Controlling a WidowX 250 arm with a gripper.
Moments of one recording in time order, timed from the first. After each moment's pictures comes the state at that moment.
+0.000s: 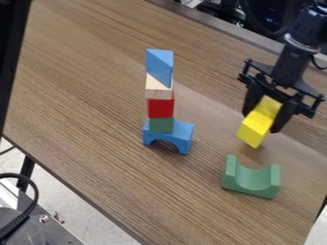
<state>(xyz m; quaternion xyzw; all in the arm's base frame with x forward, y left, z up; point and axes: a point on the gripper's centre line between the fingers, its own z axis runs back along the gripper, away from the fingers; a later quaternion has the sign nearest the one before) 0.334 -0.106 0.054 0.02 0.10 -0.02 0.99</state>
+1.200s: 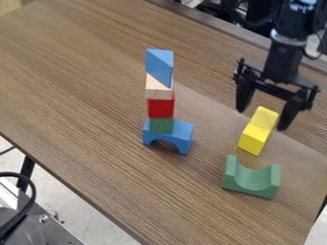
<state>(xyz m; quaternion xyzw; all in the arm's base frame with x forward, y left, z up) 0.331 -0.101 0.074 -0.04 0.04 -0.02 1.00</state>
